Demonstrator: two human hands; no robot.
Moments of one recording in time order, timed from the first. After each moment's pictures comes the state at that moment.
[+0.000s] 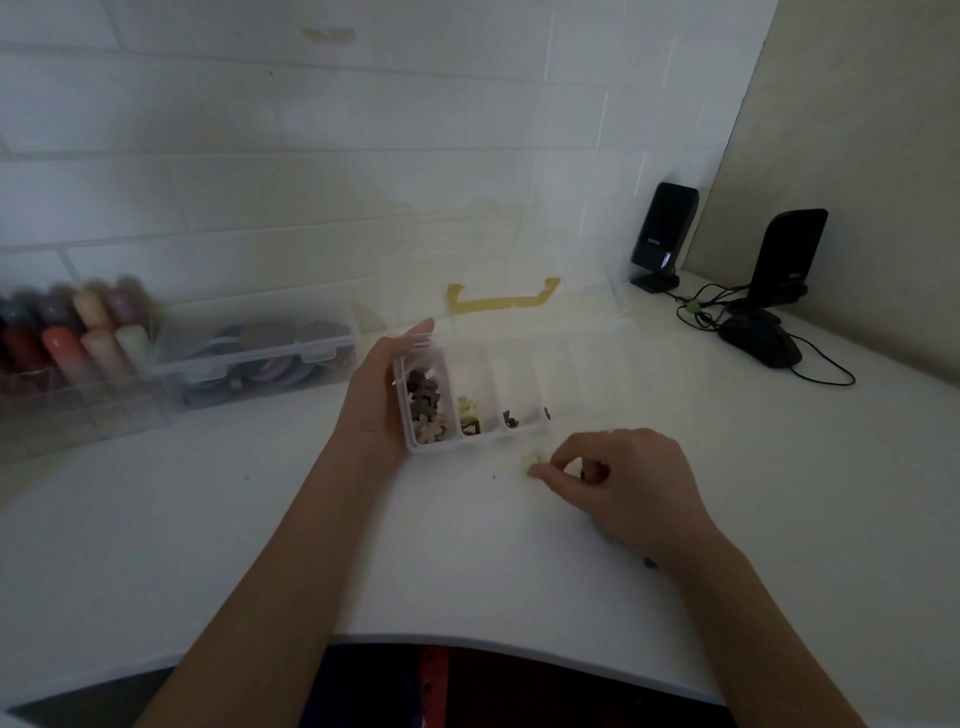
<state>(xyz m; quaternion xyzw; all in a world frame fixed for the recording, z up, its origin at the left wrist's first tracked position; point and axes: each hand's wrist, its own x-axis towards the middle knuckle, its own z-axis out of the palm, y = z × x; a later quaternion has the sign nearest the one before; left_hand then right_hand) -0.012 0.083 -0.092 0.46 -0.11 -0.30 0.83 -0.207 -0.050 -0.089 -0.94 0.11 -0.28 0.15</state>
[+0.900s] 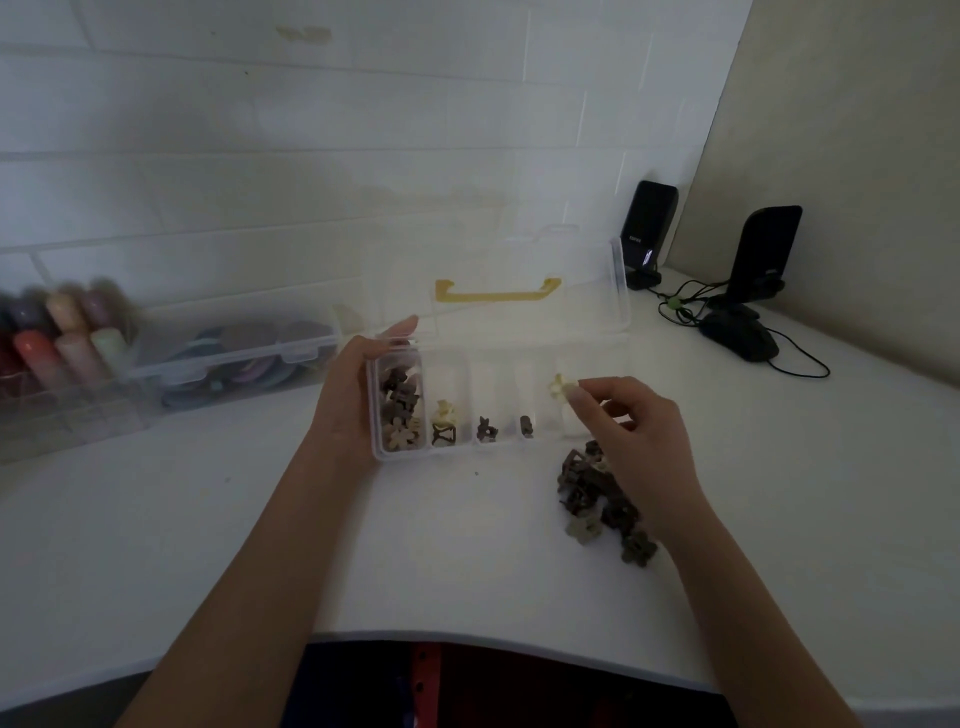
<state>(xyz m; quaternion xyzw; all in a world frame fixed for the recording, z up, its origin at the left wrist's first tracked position) -0.011 0.086 -0.092 0.43 -0.15 -0.32 0.83 -0.204 -0.062 -0.081 -0.79 0.21 -0.38 0.44</state>
